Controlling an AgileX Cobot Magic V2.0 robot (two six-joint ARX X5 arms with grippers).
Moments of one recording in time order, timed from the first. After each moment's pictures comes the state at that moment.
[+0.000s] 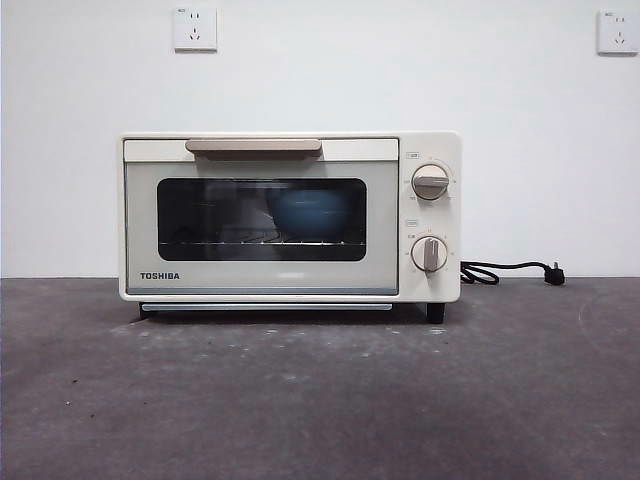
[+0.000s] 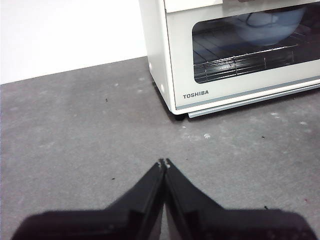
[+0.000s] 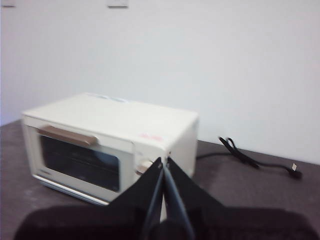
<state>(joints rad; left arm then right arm) 0.02 0.00 0.02 -0.17 0.19 0.14 0.02 0.30 0.57 -0.22 -0.35 -0.08</state>
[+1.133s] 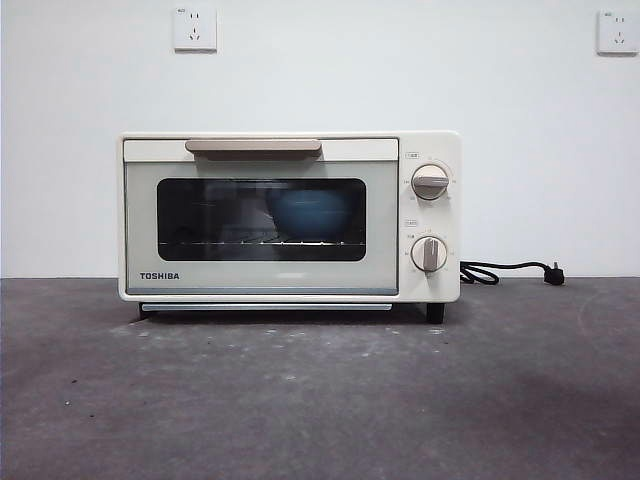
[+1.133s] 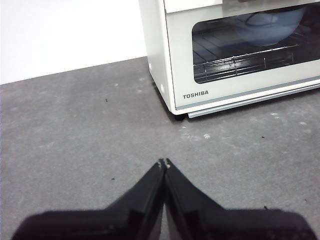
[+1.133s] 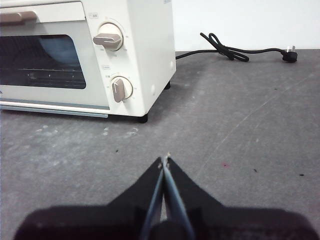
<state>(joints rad) 0.02 0.00 0.02 -0.17 0.19 0.14 0.09 0.00 0.02 -0.16 -0.18 0.01</state>
